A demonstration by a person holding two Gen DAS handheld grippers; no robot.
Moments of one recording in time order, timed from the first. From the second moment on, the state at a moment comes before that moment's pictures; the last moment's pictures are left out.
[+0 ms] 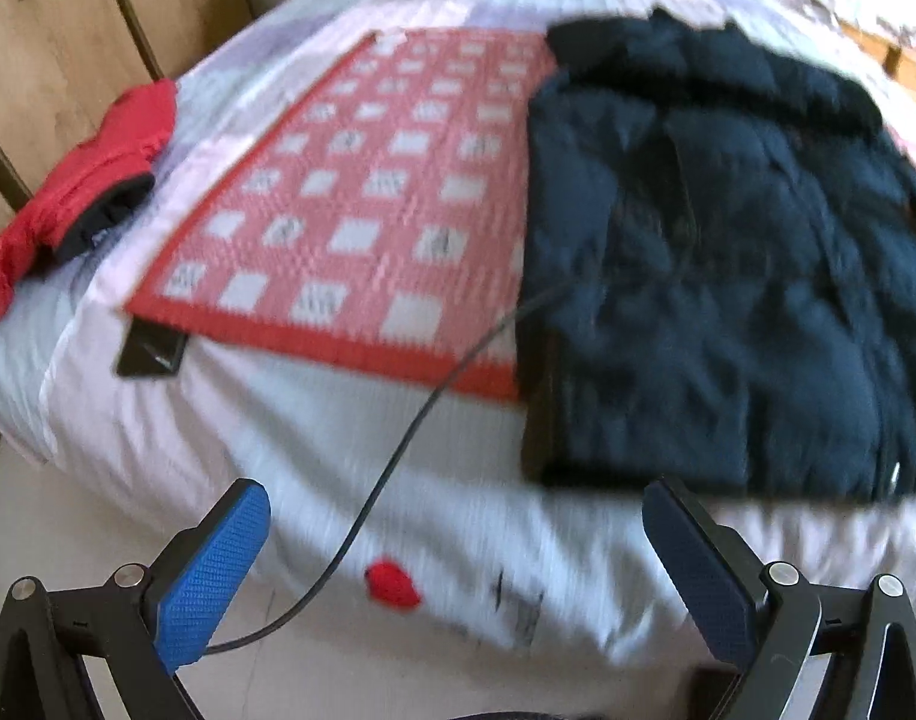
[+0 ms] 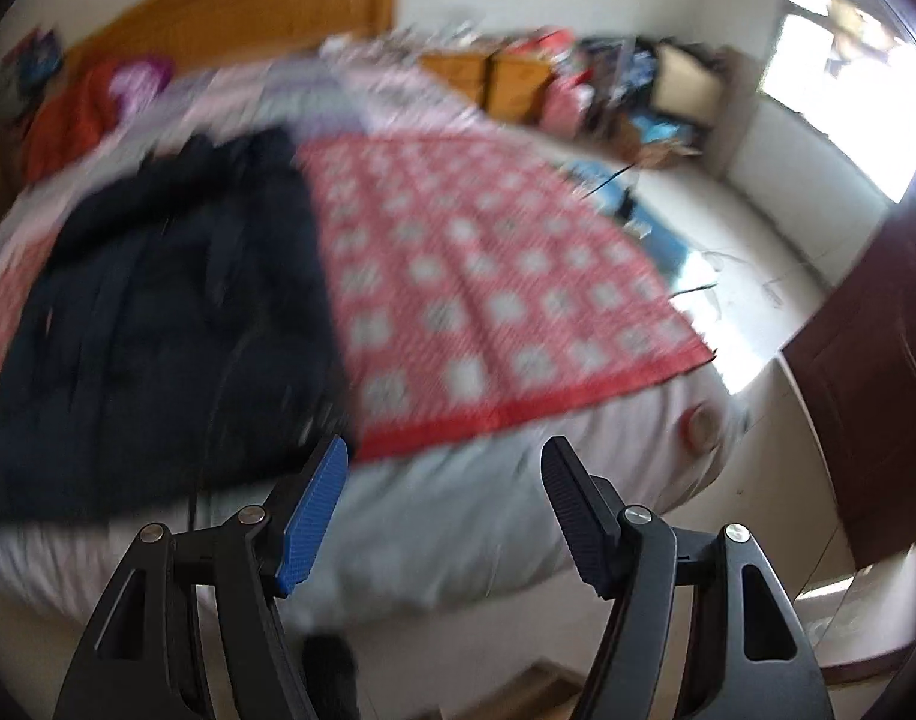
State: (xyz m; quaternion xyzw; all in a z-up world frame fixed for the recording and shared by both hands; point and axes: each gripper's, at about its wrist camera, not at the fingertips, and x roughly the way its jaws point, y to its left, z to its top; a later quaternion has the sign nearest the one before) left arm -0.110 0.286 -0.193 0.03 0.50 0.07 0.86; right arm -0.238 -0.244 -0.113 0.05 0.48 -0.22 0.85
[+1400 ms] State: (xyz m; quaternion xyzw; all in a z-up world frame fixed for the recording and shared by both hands) left arm -0.090 0.263 -0.277 0.10 0.49 0.08 0.86; right arm -0.272 -0.275 -0.154 0.01 0.48 -0.25 0.84
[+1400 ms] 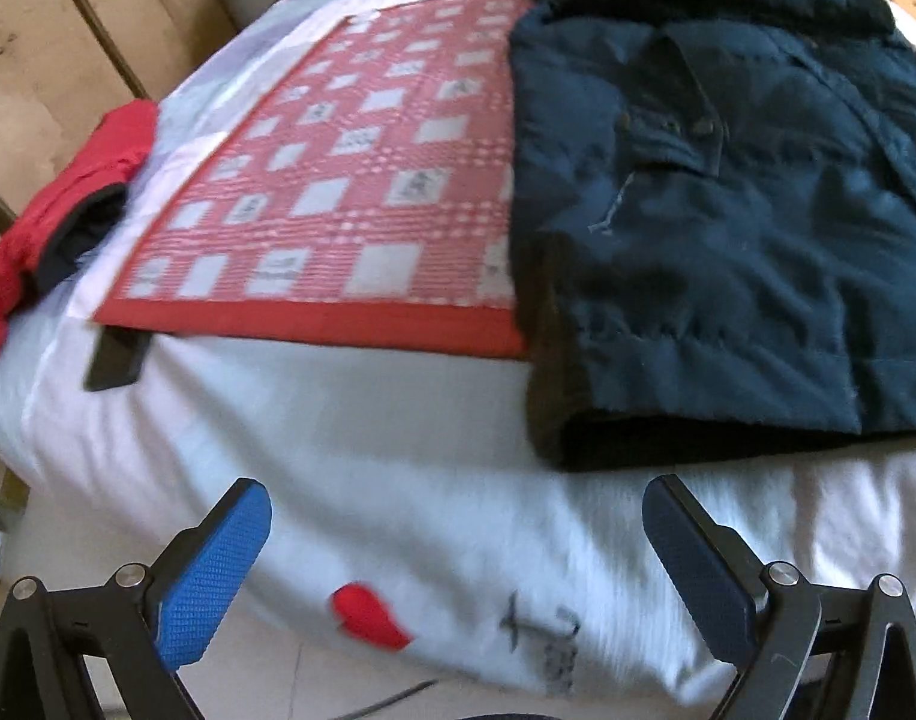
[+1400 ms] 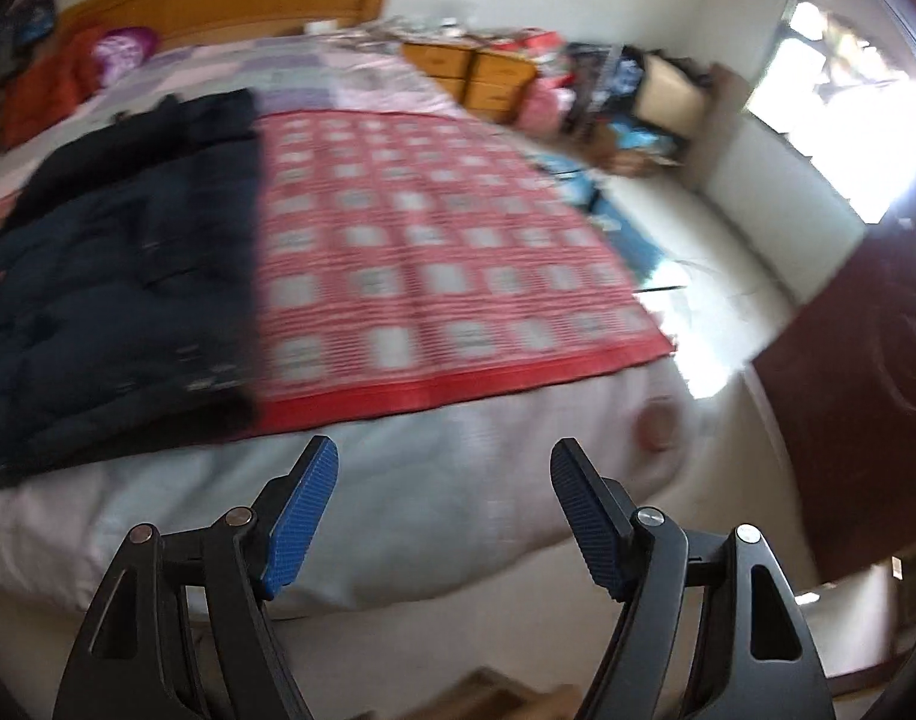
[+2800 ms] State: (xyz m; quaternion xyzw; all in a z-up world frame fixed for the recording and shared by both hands) left arm -0.027 0.241 -0.314 0.09 0.45 0.07 0.88; right arm -0.129 -0.251 -0.280 0.00 0.48 -0.15 0.86
